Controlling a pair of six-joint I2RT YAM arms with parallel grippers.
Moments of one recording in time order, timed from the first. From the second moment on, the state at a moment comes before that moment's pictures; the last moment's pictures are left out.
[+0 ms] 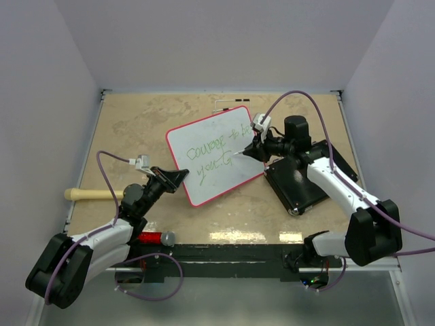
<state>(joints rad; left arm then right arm) -0.42 0.98 0.05 0.96 0.17 -0.82 0.34 1.32 0.95 -0.15 -0.69 -0.34</state>
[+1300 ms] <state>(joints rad) -0.42 0.99 0.05 0.96 0.17 -0.82 0.33 1.45 0.95 -0.11 -0.67 -0.27</state>
